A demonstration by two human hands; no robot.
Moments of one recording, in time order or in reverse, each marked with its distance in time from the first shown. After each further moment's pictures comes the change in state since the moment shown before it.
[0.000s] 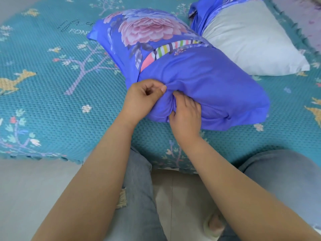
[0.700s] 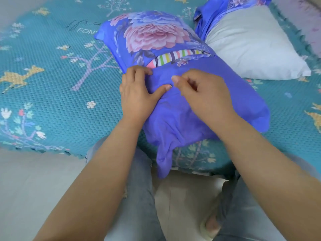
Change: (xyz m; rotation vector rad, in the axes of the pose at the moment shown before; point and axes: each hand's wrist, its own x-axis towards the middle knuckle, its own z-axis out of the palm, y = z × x) left_hand -0.007 0.001 -0.002 0.631 0.347 0.192; right_hand 0.050 -0.022 -0.111 0.295 -0.289 -0.043
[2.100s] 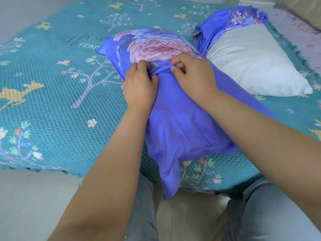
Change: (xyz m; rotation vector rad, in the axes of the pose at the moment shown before) left_hand 0.081 -0.002 0.014 0.147 0.019 -0.162; right_hand 0.116 0.023 0.039 -0.103 0.131 -0.156
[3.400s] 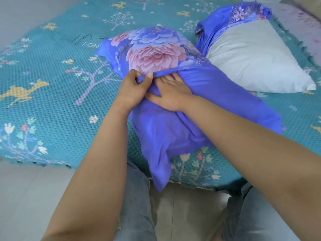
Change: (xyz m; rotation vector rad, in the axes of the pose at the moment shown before) left_hand -0.008 -0.020 -0.019 -0.511 -0.315 -0.222; right_hand -0.019 0.000 0.051 -0.325 -0.489 -0.192
